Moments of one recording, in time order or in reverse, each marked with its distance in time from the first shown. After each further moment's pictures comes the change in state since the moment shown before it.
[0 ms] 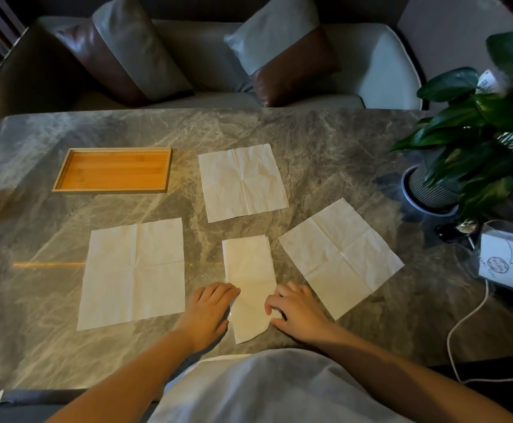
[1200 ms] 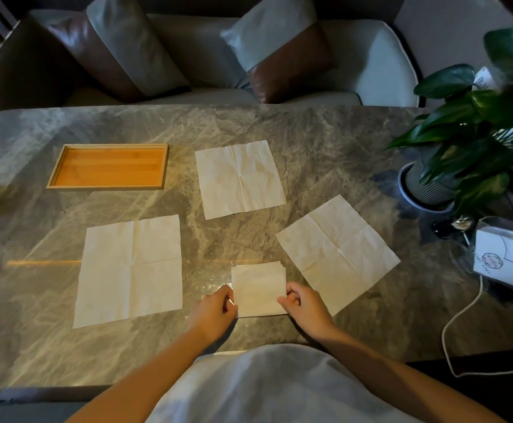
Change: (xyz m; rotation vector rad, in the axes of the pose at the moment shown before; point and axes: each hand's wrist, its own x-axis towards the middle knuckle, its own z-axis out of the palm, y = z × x) left_hand 0.011 0.031 -0.006 -0.561 -0.019 -0.445; right_hand -0.012 0.009 0.008 0.612 0.178 0.432
